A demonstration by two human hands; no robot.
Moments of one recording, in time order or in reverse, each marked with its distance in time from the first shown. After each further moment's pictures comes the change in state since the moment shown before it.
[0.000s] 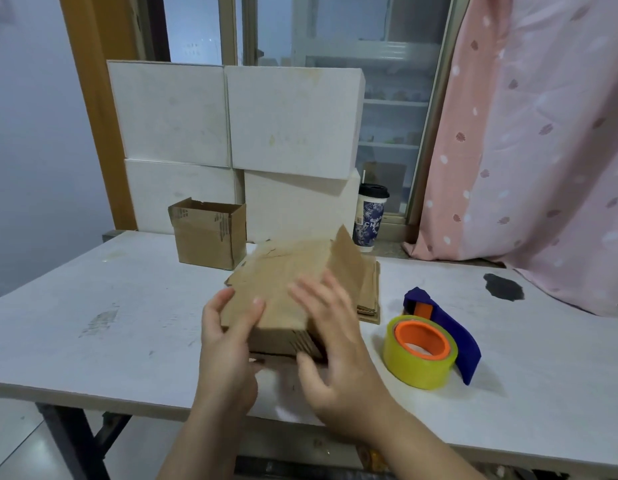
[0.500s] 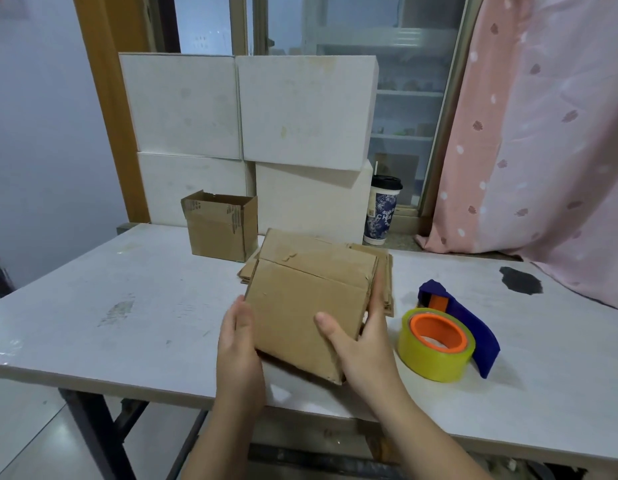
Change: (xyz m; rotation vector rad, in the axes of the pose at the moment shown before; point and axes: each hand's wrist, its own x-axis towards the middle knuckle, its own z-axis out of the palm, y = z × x) left_hand 0.005 -0.024 -0.022 0.177 -0.041 0.149; right_hand -0.001 0.023 0.010 0.374 0.161 0.724
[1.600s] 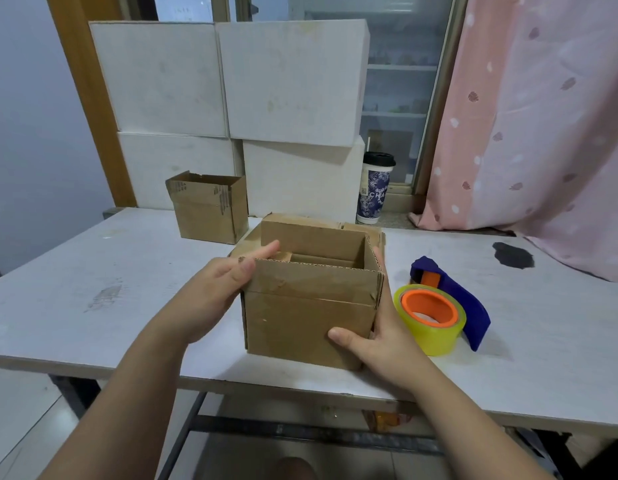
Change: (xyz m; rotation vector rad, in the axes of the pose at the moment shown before) left_hand 0.044 0.067 -0.018 0.450 -0.729 0.137; right_hand 0.006 0.035 -0.044 -0.145 -0.279 -0.112
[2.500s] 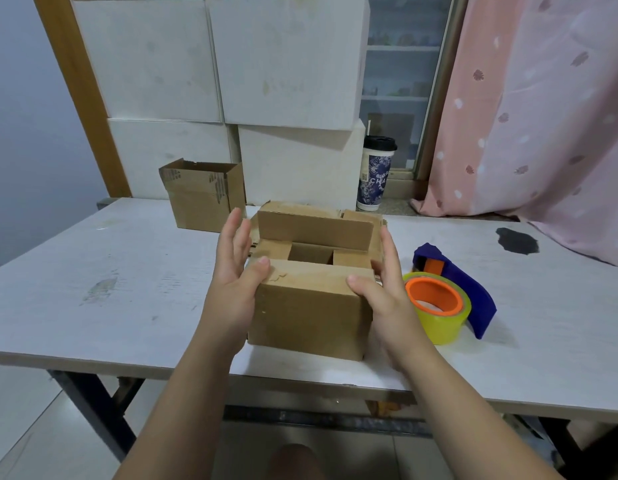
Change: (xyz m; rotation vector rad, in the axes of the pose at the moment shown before) left_hand 0.008 -0.020 0.044 -0.171 0.452 0.104; right_hand 0.014 -0.023 0.008 0.354 0.208 0.078
